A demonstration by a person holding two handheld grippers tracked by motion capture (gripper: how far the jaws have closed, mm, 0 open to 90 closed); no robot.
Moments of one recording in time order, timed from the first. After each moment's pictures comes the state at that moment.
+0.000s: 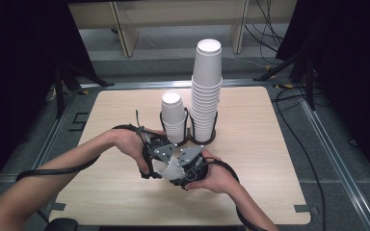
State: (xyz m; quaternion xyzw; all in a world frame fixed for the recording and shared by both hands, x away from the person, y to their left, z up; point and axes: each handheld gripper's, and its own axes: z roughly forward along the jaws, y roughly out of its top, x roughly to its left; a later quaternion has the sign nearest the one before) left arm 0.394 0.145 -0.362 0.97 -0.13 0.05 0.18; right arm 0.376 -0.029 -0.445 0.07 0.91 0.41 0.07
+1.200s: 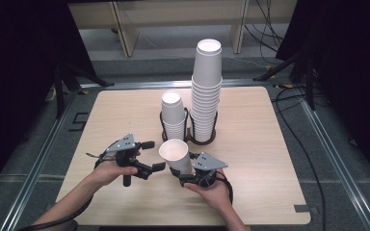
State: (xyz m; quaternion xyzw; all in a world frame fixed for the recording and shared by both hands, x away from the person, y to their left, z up) left arm 0.374 0.214 -0.426 0.75 0.27 0.05 0.60; right arm 0.360 -0.044 -0.486 0.23 0.74 0.61 0.16
